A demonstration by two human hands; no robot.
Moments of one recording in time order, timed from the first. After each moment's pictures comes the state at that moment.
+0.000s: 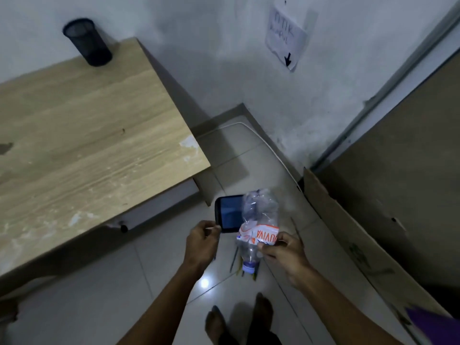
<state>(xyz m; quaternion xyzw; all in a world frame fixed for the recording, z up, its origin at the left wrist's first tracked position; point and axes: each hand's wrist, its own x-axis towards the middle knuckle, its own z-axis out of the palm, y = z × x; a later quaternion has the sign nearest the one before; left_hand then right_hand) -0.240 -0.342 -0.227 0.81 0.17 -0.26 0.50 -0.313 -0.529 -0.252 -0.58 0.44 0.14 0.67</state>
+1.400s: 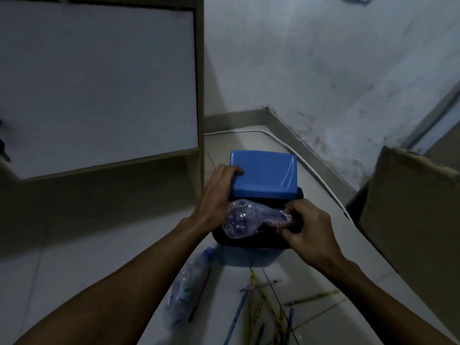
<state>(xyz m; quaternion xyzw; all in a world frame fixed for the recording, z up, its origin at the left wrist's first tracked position) -0.129 -0.344 -0.678 0.87 -0.27 0.10 0.40 -0.234 -0.546 -0.665 -0.93 -0.04 -0.17 0.32</state>
